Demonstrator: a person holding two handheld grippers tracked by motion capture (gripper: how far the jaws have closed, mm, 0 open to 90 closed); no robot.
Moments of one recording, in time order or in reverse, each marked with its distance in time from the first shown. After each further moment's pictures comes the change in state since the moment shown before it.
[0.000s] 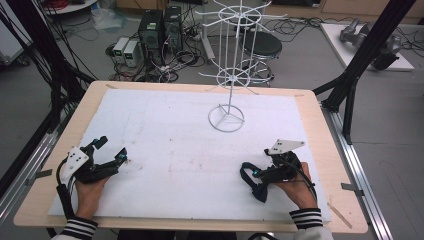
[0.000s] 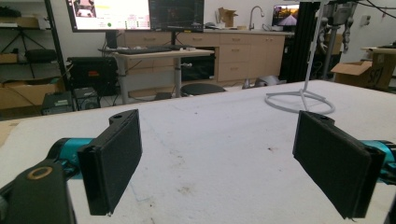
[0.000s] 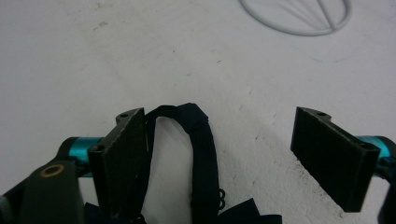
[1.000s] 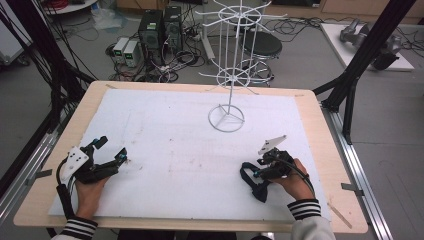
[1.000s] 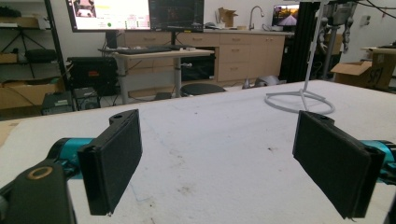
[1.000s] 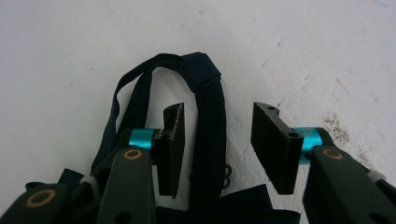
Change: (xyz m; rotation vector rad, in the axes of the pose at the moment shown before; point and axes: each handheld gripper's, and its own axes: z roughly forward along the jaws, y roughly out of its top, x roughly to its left) left arm 0.000 0.000 0.000 0.001 0.000 0.001; right arm -0.006 0.007 0.023 0.269 0.068 -0.058
